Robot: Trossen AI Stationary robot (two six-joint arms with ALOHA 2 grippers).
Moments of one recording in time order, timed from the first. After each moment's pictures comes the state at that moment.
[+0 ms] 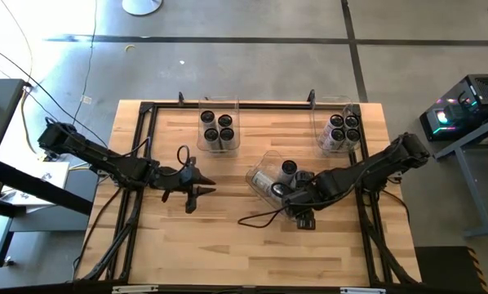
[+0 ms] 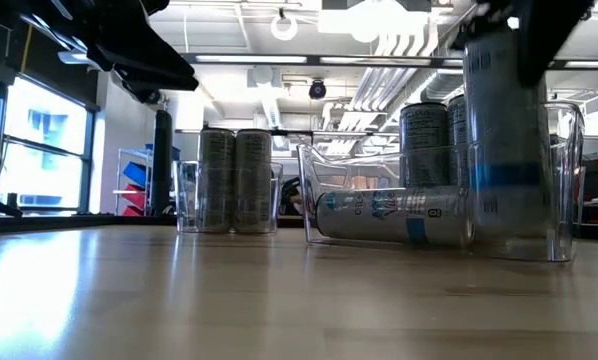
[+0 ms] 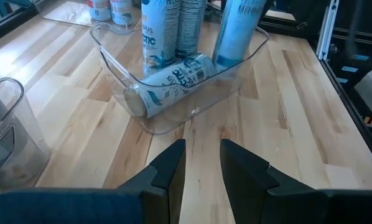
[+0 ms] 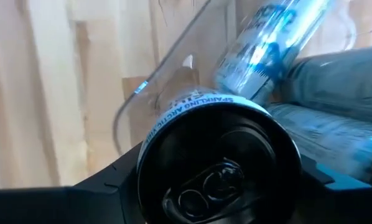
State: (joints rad) left arm -0.32 1.05 0.54 0.02 -0.33 -0.30; right arm 0.40 1.58 1.32 -1.14 0.11 0.44
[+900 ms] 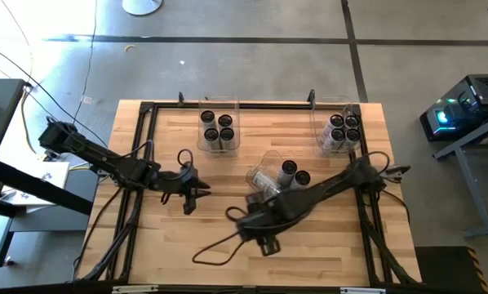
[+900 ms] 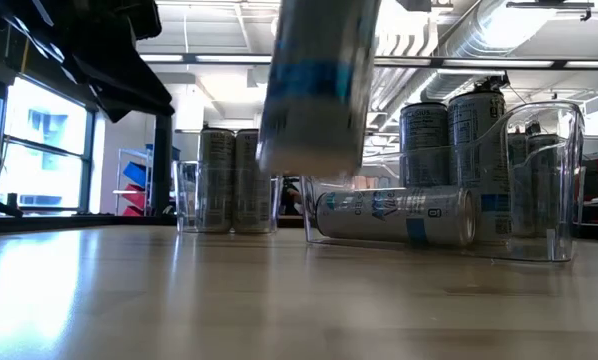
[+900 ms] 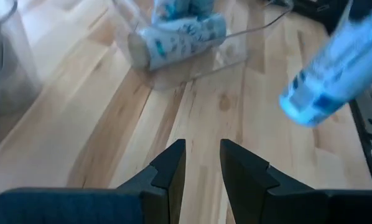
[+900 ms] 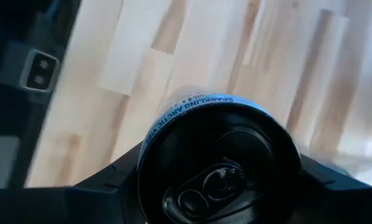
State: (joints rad) left arm -0.34 1.05 0.54 -0.12 -0.32 -0.53; right arm 0.44 2.09 2.12 -1.24 0.11 0.11
